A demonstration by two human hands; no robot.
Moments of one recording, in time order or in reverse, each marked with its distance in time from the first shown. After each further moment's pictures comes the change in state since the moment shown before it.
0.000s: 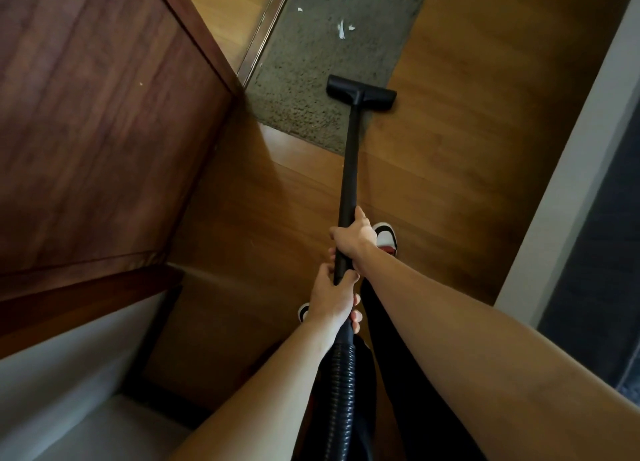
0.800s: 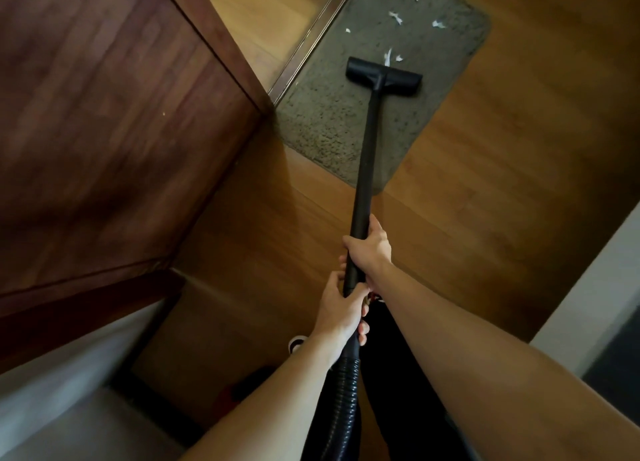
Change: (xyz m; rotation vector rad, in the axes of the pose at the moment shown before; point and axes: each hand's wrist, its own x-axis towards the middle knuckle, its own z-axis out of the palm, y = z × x) left_hand 0.061 0.110 0.039 -0.175 0.070 -0.007; right_hand 0.076 -0.104 -0.027 -0.013 -0.065 -0.093
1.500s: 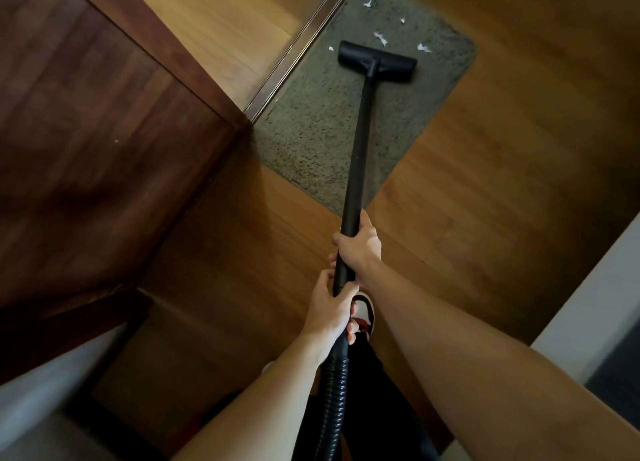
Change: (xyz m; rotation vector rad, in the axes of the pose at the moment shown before) left_hand 0.058 0.060 0.061 -0.040 -0.006 0.048; right_hand 0.085 -0.056 -0.040 -0.065 -0.011 -0.027
